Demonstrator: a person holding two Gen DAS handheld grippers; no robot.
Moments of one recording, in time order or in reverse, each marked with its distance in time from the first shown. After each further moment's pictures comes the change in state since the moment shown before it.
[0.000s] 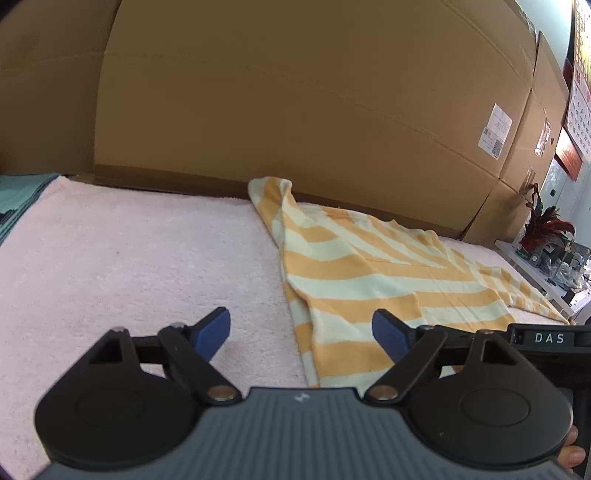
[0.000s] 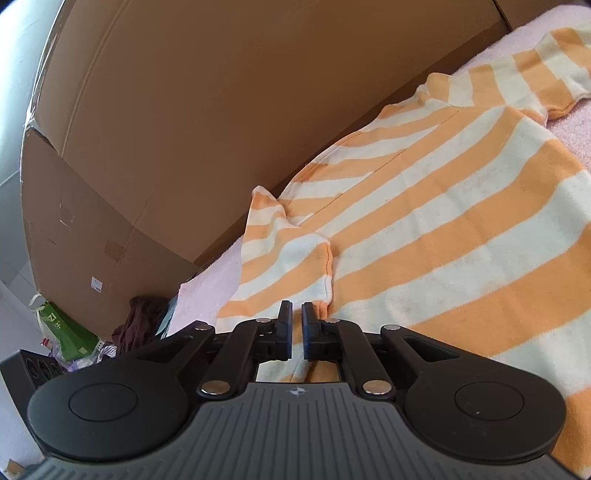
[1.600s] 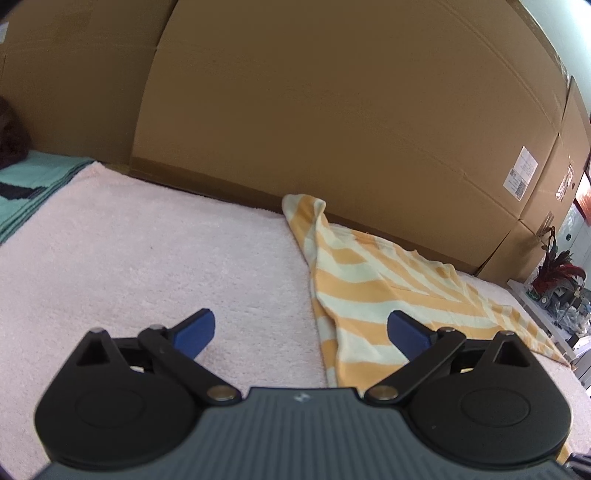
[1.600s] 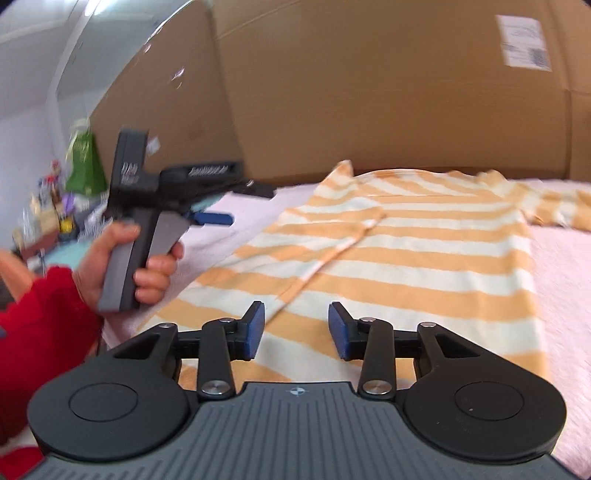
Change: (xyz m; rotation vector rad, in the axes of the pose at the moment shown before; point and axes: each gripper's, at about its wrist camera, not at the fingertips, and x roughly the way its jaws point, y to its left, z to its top) left arm -0.005 0.003 0.000 -0.064 -0.044 0.077; right arm -0.119 0.010 -0.071 -0.583 -0.001 0.009
